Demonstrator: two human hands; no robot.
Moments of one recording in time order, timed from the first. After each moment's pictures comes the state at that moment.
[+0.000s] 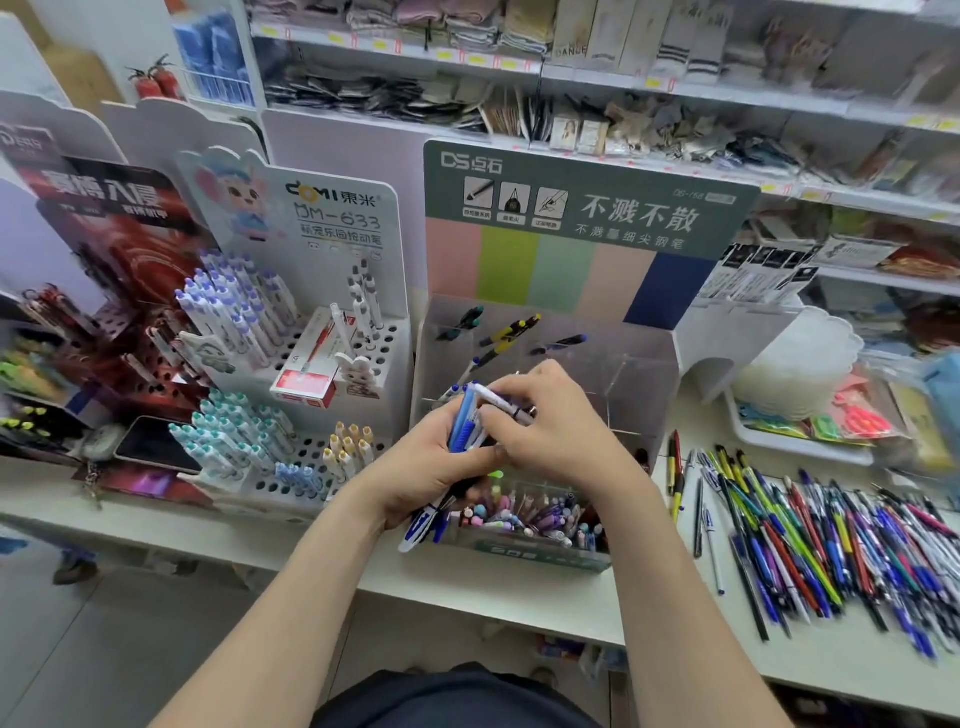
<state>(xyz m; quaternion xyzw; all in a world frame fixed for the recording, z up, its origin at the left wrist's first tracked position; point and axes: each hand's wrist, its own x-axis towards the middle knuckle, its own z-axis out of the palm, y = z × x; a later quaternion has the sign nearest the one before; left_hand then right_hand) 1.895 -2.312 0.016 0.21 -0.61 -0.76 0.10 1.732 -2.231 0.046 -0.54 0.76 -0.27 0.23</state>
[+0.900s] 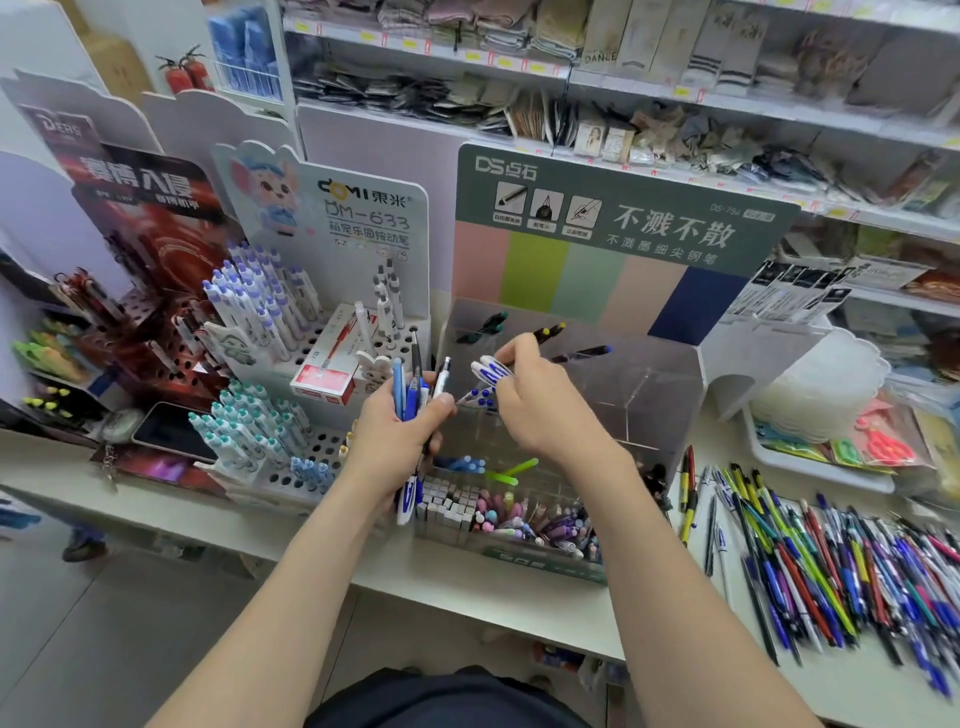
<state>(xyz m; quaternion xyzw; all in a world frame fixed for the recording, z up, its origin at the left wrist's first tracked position) 1.913 -2.349 -0.015 0.41 -0.57 -0.63 0.33 1.743 -2.278 0.048 -0.52 0.79 -0.23 0.22</state>
